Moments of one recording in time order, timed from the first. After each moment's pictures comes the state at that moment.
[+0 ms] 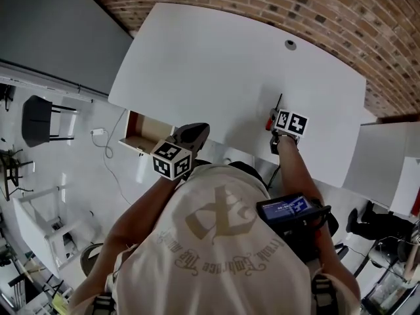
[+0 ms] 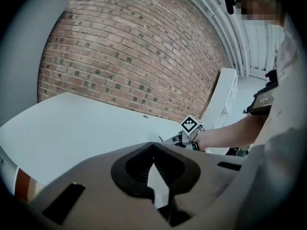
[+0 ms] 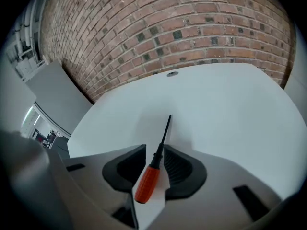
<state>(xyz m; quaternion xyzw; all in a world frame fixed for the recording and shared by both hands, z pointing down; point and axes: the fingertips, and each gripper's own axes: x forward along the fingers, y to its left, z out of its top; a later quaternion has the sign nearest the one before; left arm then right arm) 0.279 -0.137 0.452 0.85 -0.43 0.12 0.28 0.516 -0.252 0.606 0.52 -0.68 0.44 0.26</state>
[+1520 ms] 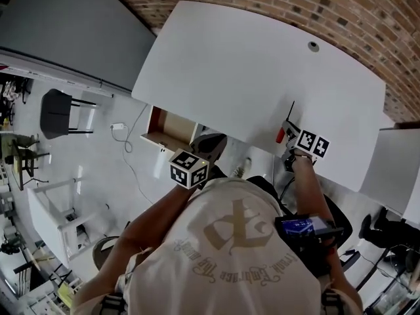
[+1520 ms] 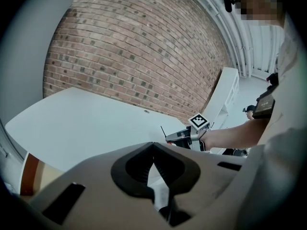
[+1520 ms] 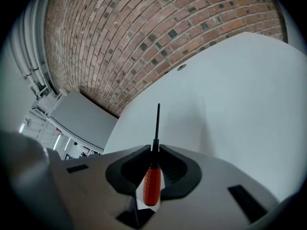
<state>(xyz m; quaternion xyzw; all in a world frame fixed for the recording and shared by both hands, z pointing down) 0.264 -0.097 0.453 0.84 -0.43 0.14 0.30 0.463 -0.196 0.575 0.43 -0.72 0.54 0.11</state>
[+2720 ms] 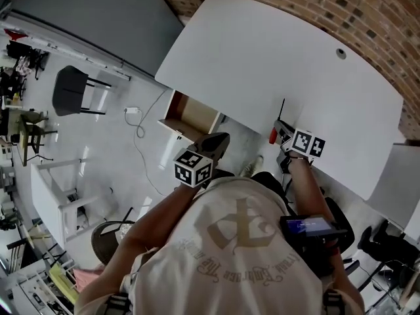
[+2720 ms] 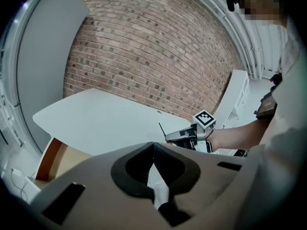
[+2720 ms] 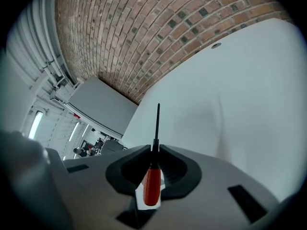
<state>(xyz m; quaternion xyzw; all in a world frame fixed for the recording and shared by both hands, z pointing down) 0.187 -0.047 0.452 0.80 -0.49 0.13 0.32 0.329 -0.147 0.549 0.33 -0.77 0.54 0.13</state>
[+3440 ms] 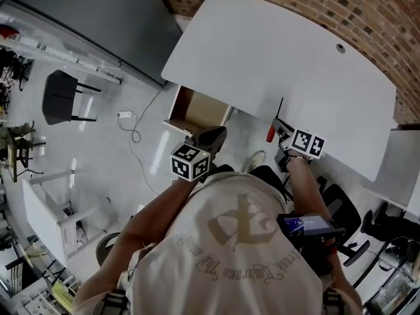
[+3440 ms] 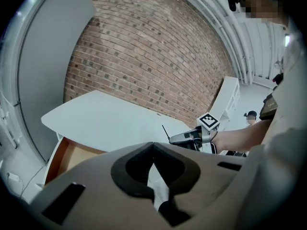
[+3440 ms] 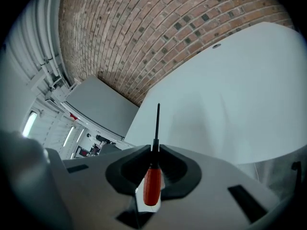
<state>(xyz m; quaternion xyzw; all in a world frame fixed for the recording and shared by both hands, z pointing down) 0.099 -0.020 0.447 0.83 -0.45 0.11 0.31 0.261 -0.097 0.529 0.37 -0.75 0.54 0.11</state>
